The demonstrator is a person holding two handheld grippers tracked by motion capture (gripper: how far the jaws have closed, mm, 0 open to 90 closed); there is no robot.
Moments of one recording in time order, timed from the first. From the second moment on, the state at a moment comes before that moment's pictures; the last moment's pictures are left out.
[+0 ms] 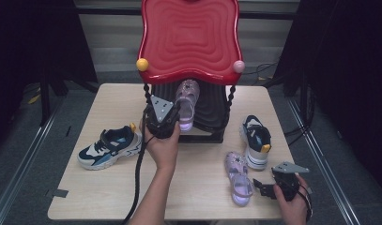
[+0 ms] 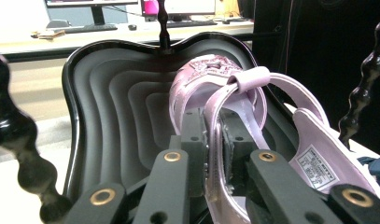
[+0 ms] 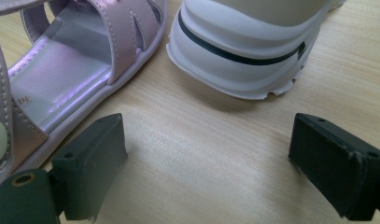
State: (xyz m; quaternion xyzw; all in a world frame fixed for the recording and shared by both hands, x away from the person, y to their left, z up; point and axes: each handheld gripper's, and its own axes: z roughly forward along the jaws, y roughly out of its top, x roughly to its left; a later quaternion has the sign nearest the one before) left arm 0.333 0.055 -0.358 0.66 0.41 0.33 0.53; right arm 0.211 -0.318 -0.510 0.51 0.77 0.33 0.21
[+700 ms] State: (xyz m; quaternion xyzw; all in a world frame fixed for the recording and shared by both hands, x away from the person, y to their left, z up) left arm 0.349 0.041 -0.365 0.65 0.42 0.36 0.52; right arm 0.211 -0.318 -0.510 0.51 0.77 0.33 0.21
